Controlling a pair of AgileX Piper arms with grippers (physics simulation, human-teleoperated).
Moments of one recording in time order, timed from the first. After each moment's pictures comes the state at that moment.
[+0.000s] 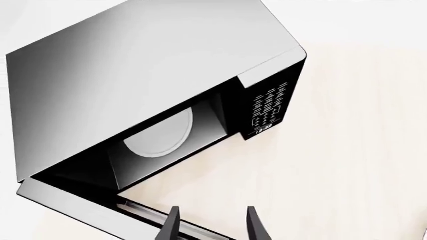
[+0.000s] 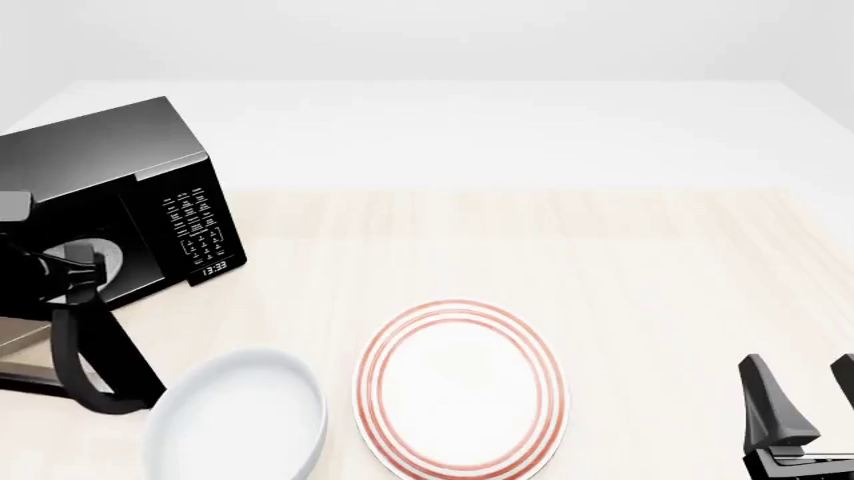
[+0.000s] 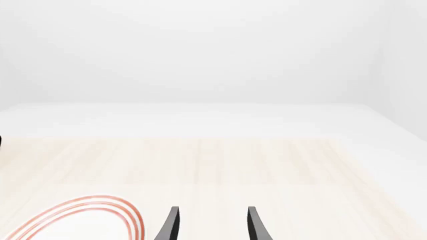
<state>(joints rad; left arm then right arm) 0.25 1.09 -0.70 0.33 0.07 0.00 0.01 0.00 -0.01 0.00</state>
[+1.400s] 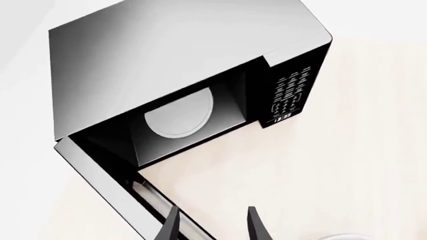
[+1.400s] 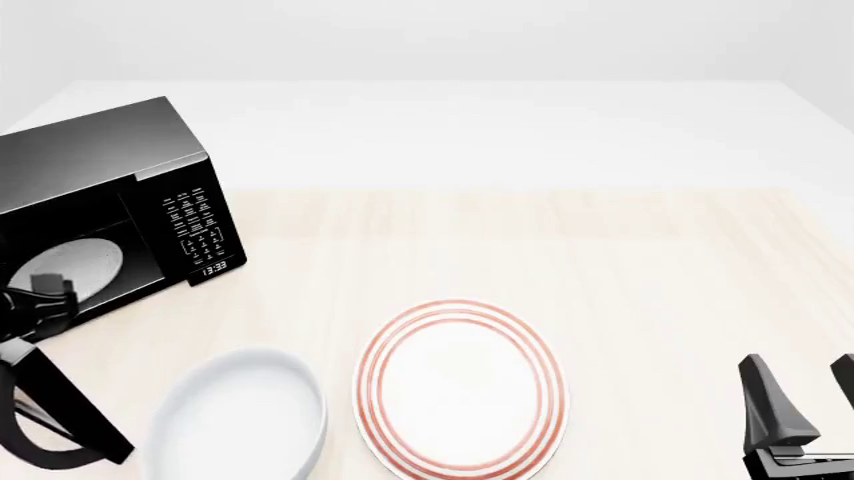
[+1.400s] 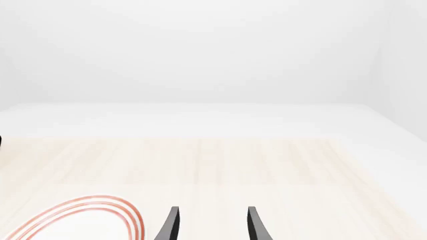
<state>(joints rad) 0.29 0.93 -0.60 0.35 -0.02 0.00 0.01 0.00 -0.01 0.00</state>
